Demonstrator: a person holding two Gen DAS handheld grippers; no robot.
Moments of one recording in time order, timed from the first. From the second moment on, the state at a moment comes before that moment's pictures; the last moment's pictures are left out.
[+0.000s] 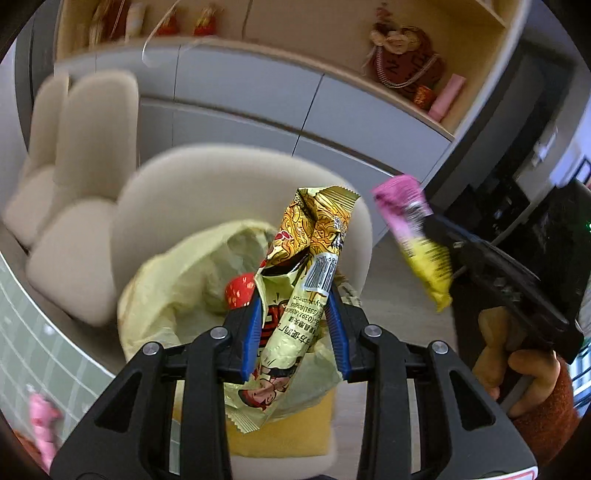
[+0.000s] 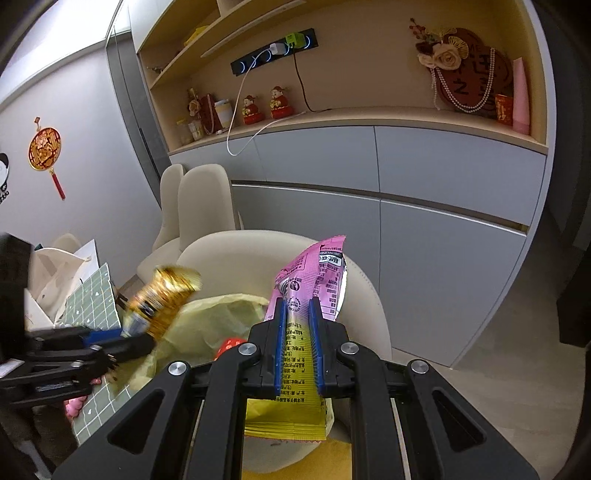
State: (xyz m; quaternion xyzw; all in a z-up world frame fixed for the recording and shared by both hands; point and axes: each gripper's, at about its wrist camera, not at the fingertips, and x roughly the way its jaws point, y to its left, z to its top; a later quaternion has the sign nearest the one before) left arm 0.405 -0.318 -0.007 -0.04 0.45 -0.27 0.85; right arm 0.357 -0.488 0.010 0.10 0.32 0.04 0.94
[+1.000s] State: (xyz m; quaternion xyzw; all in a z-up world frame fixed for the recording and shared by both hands) left arm 0.426 -0.240 -0.018 -0.11 0.44 -0.21 0.87; right arm 0.430 -0.401 -0.083 0.15 0.46 0.16 0.86
